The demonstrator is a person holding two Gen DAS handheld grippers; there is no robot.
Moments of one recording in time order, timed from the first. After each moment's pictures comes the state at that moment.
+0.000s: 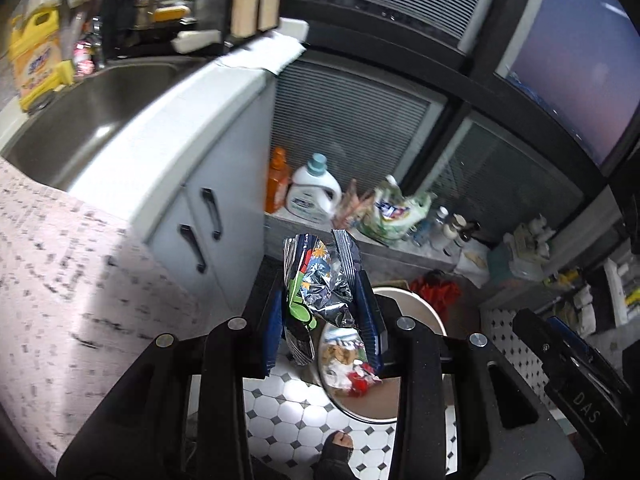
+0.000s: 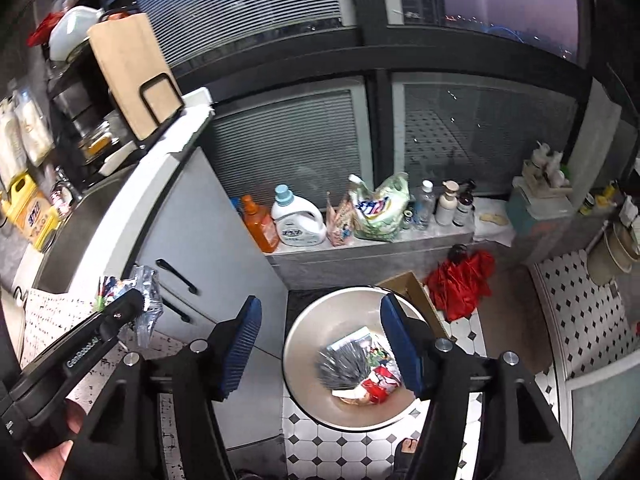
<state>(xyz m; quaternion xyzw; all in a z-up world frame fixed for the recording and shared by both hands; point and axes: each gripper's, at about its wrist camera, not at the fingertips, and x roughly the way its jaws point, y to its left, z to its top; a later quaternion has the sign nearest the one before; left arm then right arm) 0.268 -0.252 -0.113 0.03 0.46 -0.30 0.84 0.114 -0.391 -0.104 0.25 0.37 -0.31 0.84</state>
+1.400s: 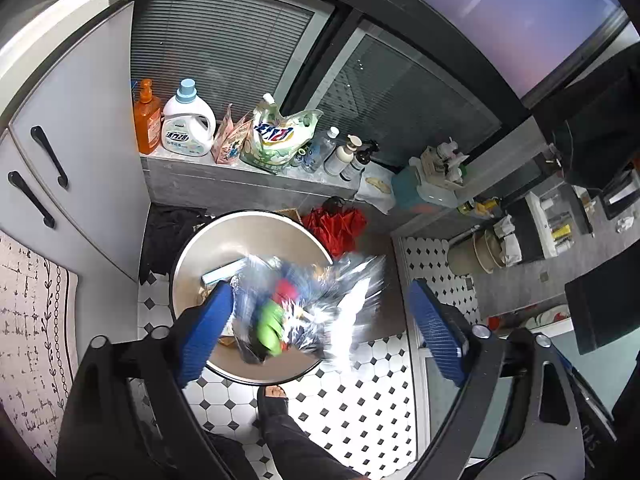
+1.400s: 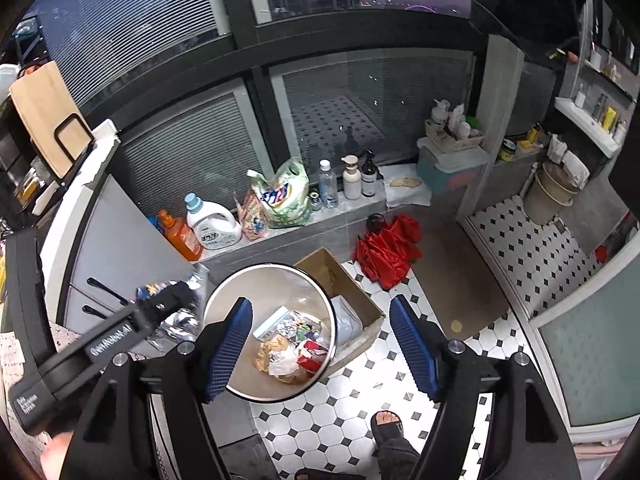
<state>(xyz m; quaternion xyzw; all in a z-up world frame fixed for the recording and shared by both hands) 0.211 -0.340 -0.169 0.03 0.53 -0.46 0.71 0.002 -0.408 -0.113 0.29 0.36 -0.44 0.77</state>
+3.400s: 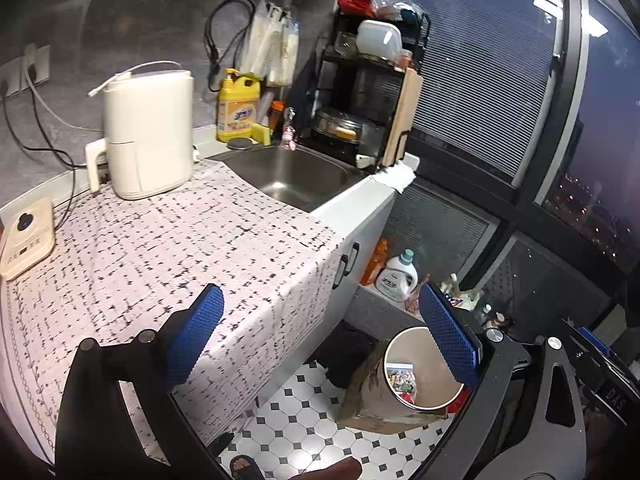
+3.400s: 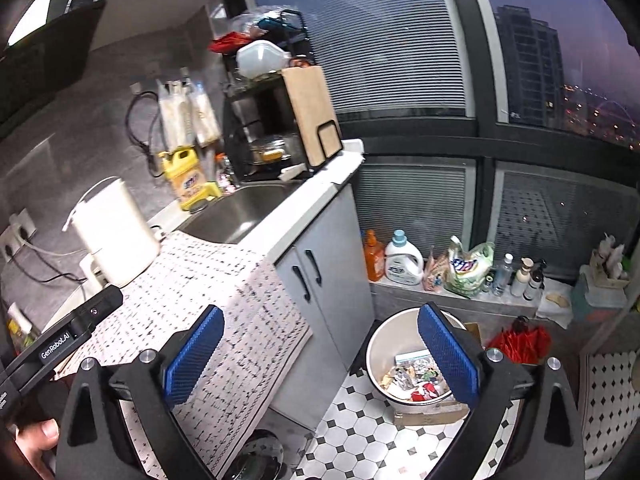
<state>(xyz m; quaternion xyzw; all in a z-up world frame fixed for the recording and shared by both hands) 0.047 -0.028 0.024 -0.07 0.29 -0.09 0.95 -0.030 -0.256 0.028 0.15 0.27 -0.08 0.95</state>
